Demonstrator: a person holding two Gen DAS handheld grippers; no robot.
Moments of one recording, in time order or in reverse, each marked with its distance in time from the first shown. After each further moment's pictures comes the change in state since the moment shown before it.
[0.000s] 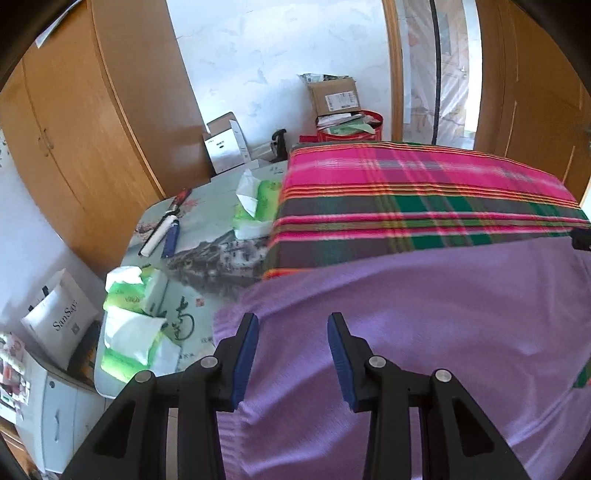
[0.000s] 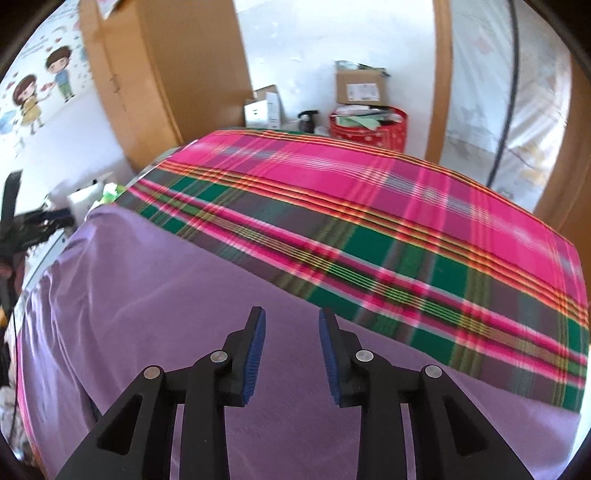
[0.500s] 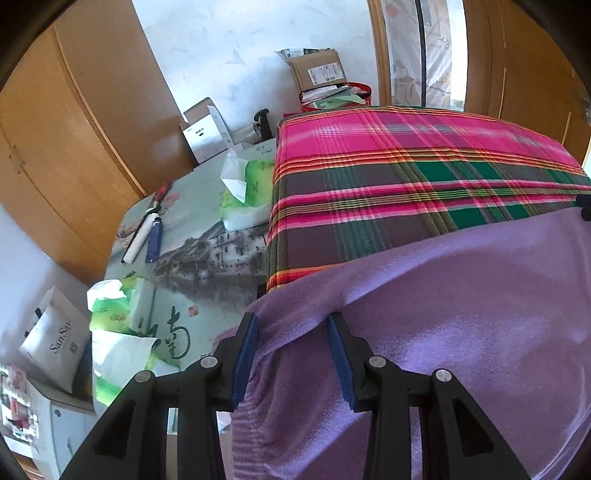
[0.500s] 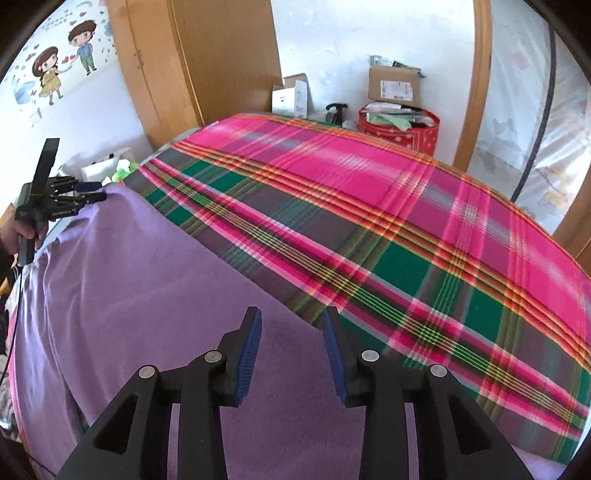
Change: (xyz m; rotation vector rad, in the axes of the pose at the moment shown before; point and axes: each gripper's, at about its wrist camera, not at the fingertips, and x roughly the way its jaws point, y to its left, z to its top) left arm 0.057 0.011 0.005 0.096 0.073 -0.039; right arm 0.035 0.003 0.014 -0.087 0.059 0.058
